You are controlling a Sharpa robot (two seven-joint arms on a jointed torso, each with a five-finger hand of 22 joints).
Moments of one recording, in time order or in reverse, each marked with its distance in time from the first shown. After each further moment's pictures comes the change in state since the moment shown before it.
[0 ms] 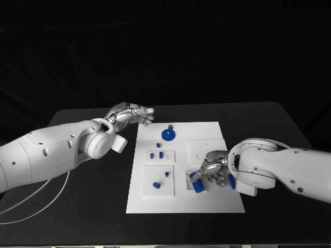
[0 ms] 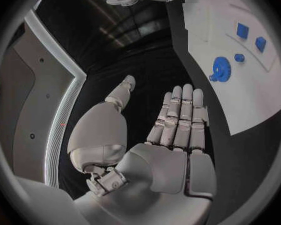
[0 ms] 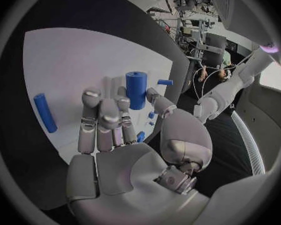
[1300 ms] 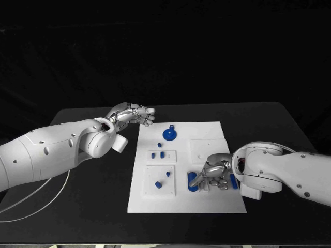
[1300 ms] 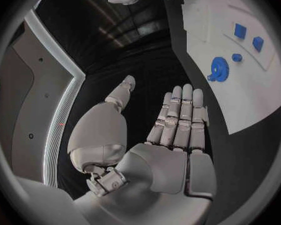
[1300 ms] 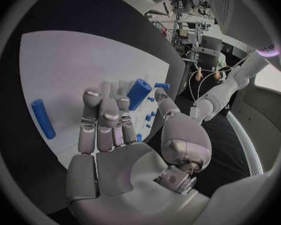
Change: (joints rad) left arm 0.000 -0.009 0.000 0.003 0.000 0.007 -0.013; left_hand -0.004 0.004 0.000 0.000 0.000 0.000 0.000 0.000 0.000 -0.004 -0.004 0.000 -0.001 0.000 0.000 -0.004 0.002 0.005 0.000 0.000 -0.003 0.001; right arm -0.015 -0.029 0.000 0.013 -0.011 0.036 0.076; right_hand -0.082 0.020 -0.215 -0.125 0.013 -0.002 -0.006 -0.011 0.004 0.000 0.000 -0.017 0.011 -0.010 -0.009 -0.013 0.000 0.001 -0.022 -0.012 -0.004 0.000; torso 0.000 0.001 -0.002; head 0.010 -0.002
